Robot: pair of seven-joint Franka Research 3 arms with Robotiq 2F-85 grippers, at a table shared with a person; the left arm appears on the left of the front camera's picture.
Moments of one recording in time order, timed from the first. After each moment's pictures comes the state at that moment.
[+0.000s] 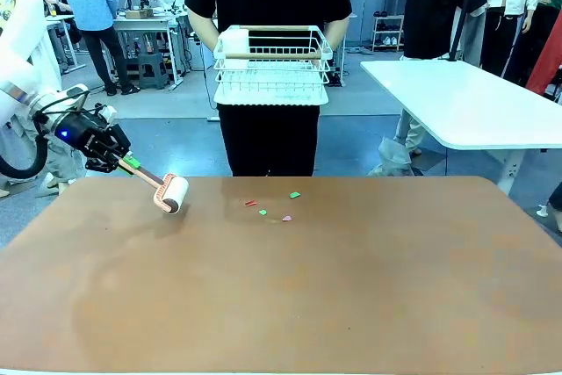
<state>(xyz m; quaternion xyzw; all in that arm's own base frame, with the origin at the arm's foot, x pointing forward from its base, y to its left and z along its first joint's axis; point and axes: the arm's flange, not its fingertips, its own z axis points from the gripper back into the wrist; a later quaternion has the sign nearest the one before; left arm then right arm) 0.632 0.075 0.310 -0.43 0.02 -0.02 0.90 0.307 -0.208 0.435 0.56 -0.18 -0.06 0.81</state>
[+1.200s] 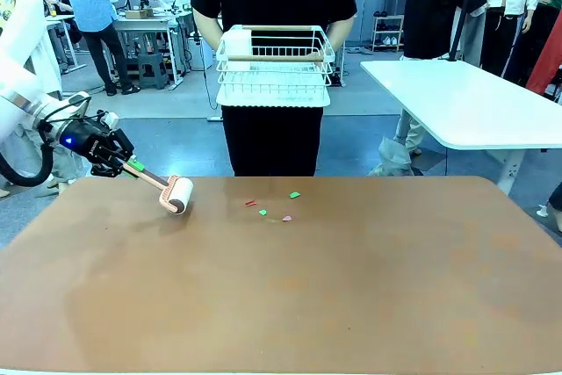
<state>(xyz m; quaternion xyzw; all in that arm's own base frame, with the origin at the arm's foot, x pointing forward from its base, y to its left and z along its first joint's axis) 0.636 0.074 0.292 -0.45 0.02 -0.01 0.89 0.307 -0.208 0.435 0.56 -0.18 -0.06 0.81</state>
